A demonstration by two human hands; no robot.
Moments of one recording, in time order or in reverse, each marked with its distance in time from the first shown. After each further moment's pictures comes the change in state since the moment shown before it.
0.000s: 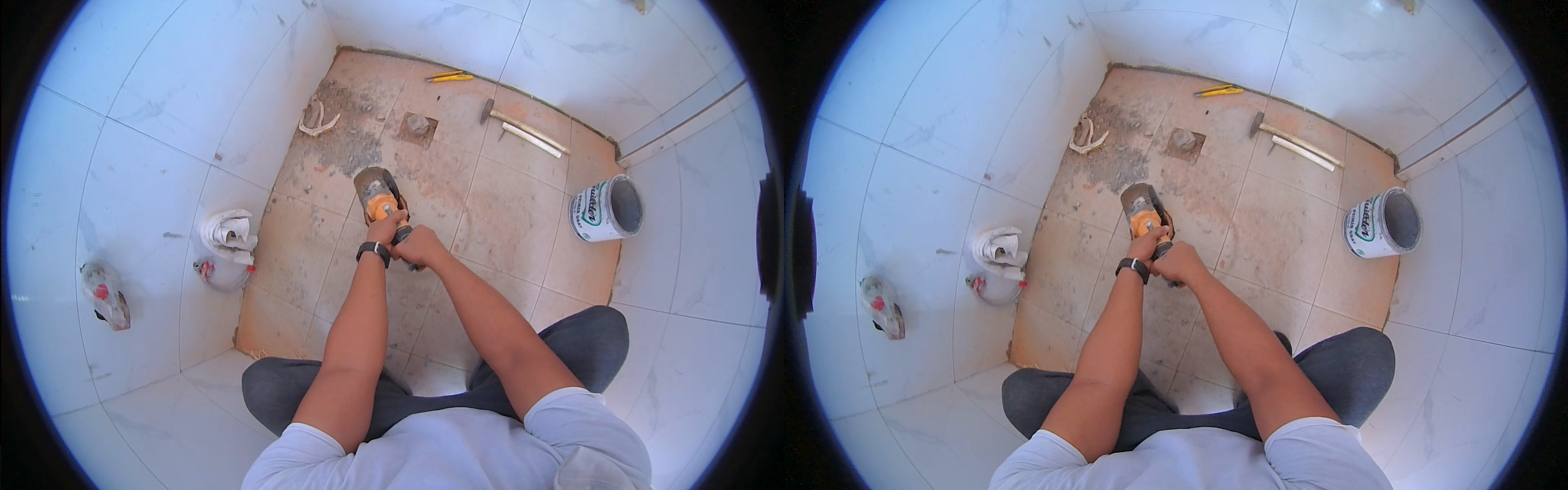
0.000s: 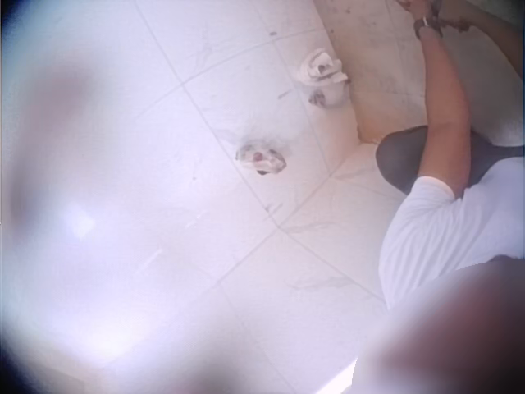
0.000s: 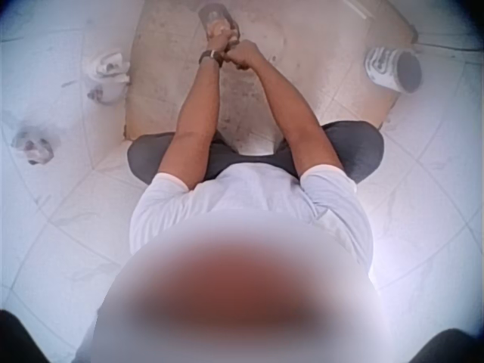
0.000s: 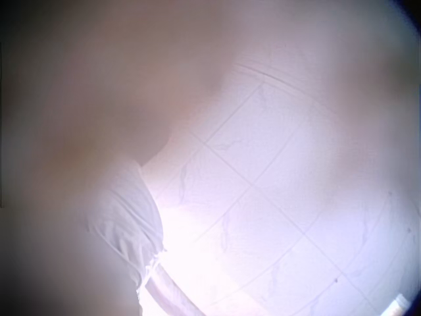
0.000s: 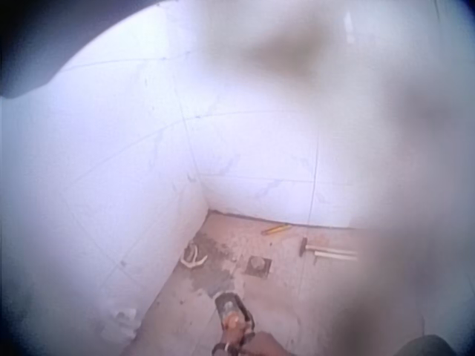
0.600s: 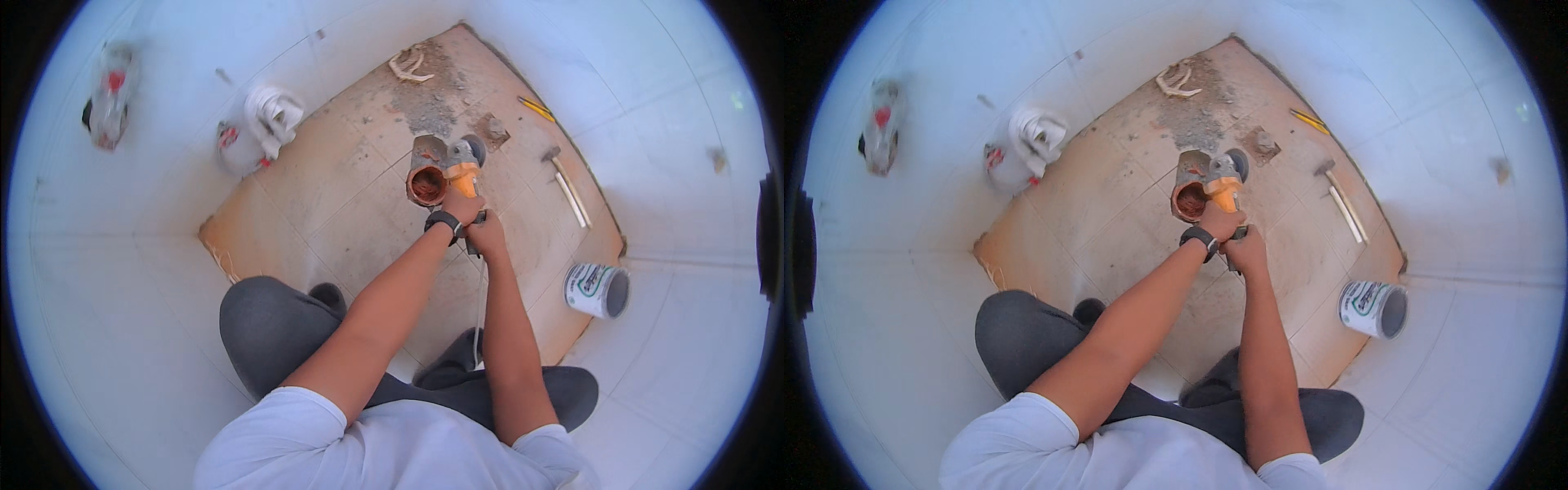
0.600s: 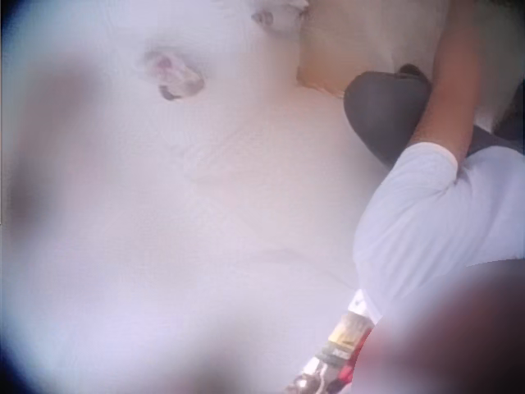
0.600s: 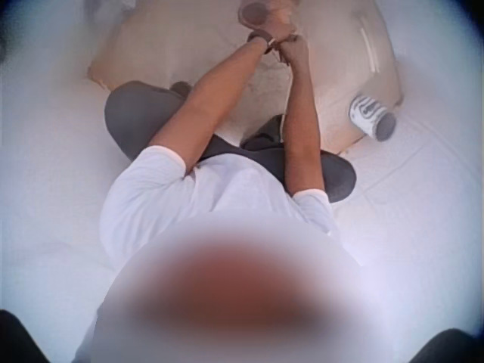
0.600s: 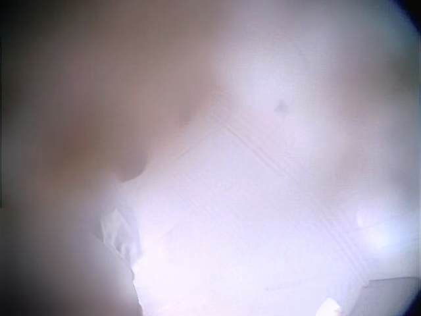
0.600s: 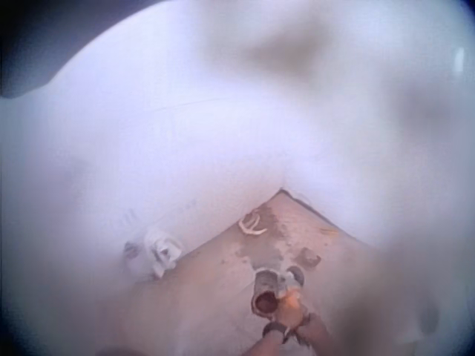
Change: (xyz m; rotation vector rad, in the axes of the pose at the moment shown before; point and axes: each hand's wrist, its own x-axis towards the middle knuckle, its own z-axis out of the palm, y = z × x) left_hand -0.049 0.006 0.053 0.298 0.065 0.385; right_hand 0.020 0.039 -0.034 -0.222 0.306 -0.263
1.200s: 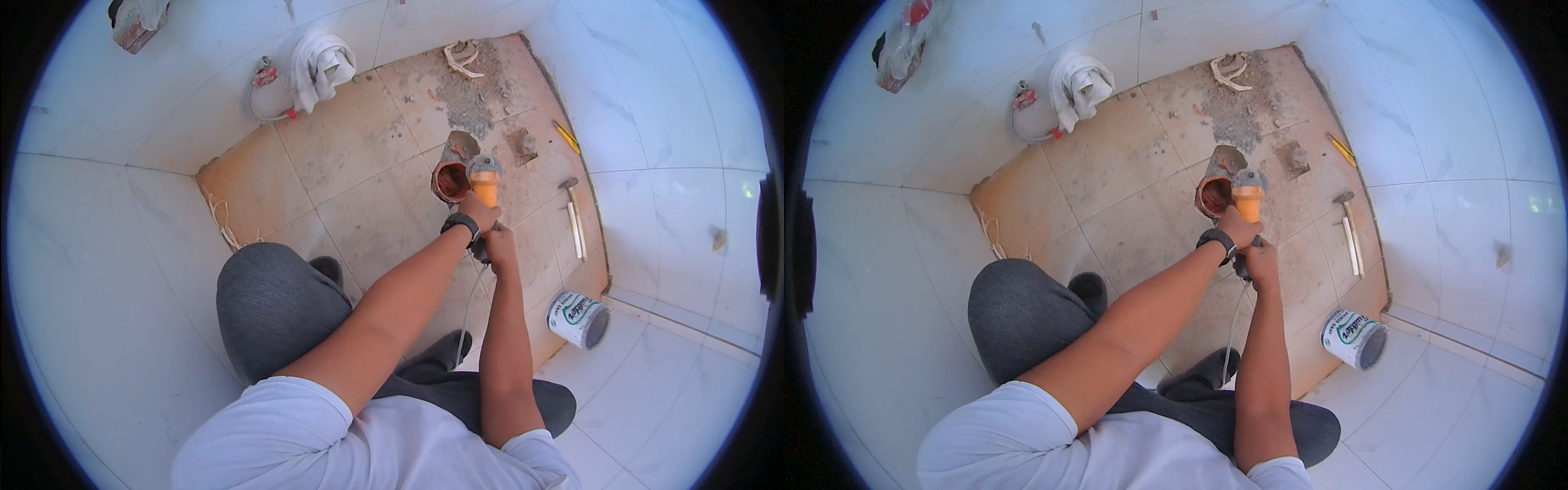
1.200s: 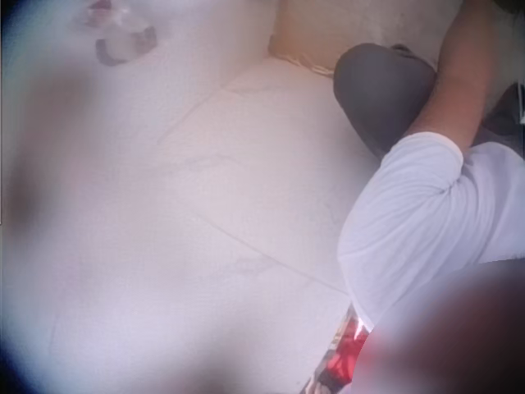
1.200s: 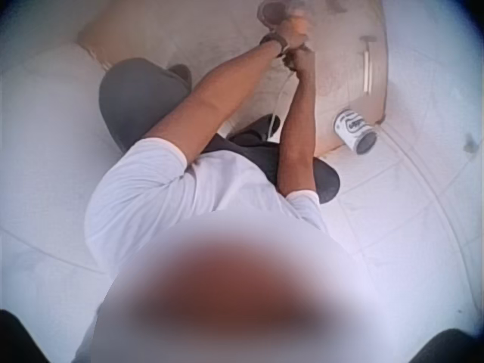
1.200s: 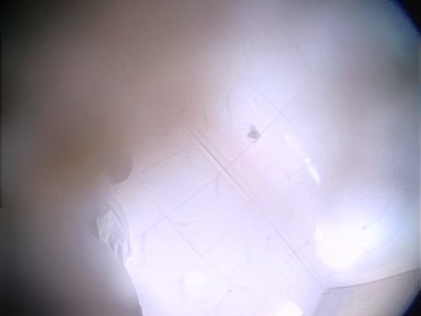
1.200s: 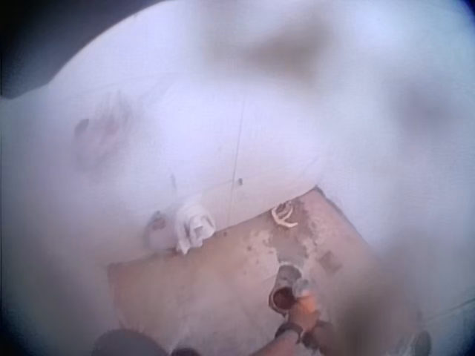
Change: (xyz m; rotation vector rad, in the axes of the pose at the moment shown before) left_hand -0.002 -0.017 -0.012 -0.010 0.053 -0.100; right_hand -0.009 -0.016 0.013 0.253 -0.184 0.122
